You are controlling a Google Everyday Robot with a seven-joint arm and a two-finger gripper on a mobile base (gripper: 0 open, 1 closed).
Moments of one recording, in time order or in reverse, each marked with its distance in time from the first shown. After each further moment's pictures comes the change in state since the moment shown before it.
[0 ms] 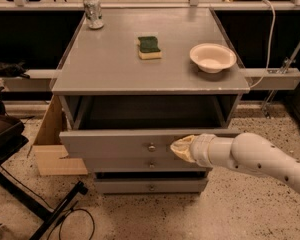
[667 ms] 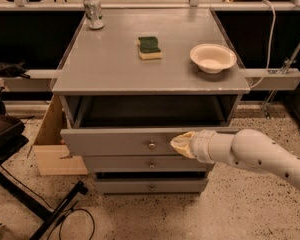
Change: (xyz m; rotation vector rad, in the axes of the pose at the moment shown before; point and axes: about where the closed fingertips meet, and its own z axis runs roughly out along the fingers) arm -0.010 -0.010 0.000 0.011 -0.016 -0.014
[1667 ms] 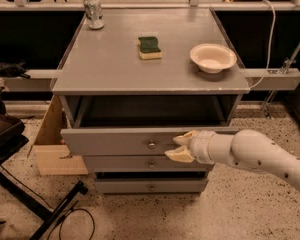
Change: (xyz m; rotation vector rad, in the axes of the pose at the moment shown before) arm 0.000 0.000 0.000 0.000 0.000 0.000
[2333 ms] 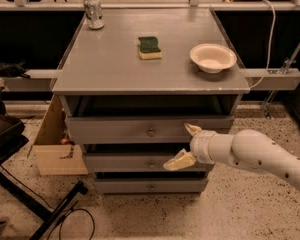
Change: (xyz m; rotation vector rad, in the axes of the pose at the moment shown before) arm 0.000 0.000 0.000 0.000 0.000 0.000
